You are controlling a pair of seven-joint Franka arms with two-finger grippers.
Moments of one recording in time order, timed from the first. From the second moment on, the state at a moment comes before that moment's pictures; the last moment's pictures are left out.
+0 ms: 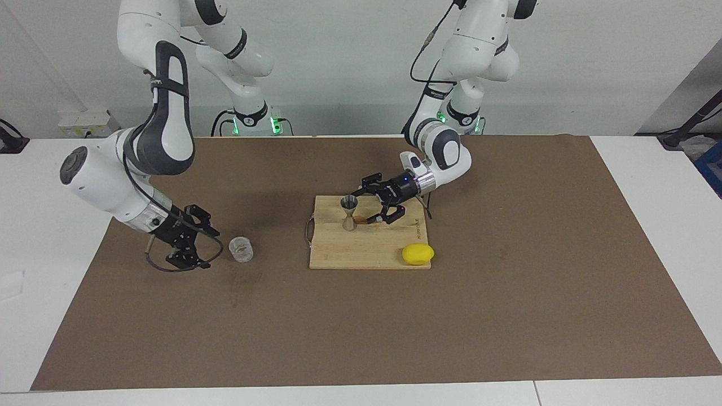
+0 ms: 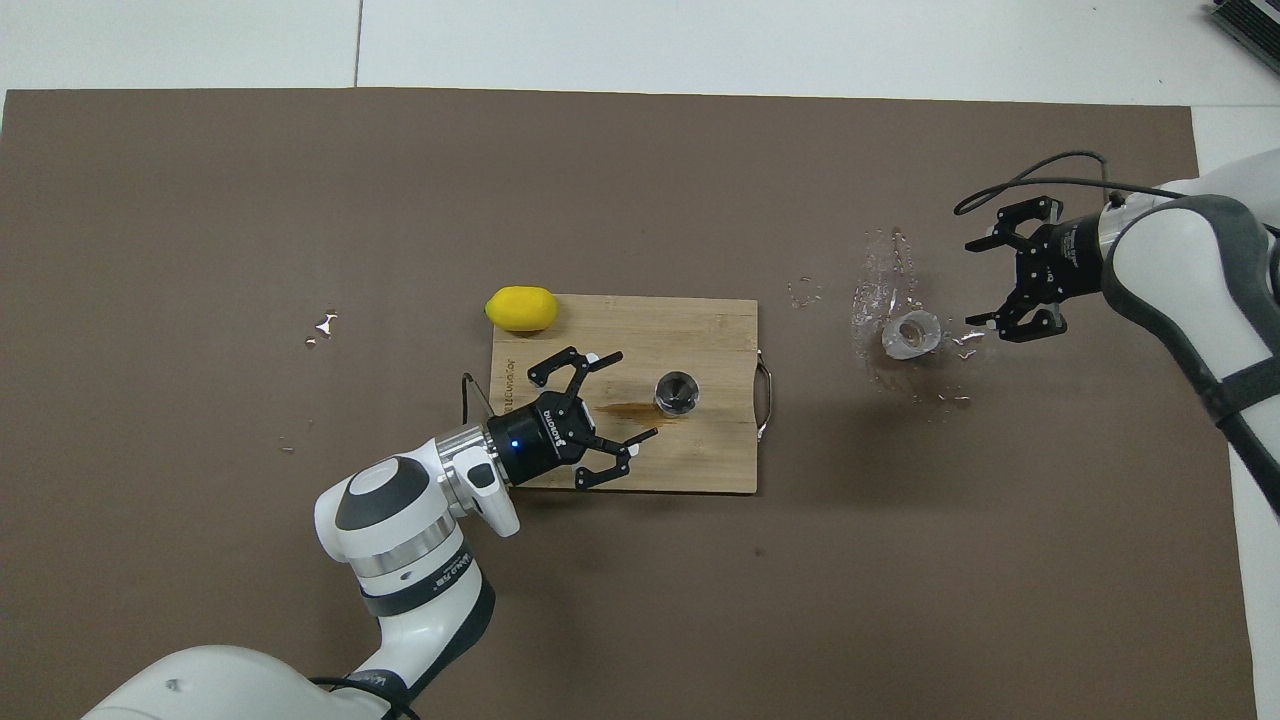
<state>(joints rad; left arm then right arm) -0.51 0.23 0.01 -2.35 -2.30 2.09 2.74 -0.23 0.39 0.13 -1.74 0.43 2.06 1.33</state>
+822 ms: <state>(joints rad) -0.09 0.13 0.01 -2.46 -1.69 1.89 2.73 -0.24 0.42 0.13 -1.90 0.60 2.16 1.17</state>
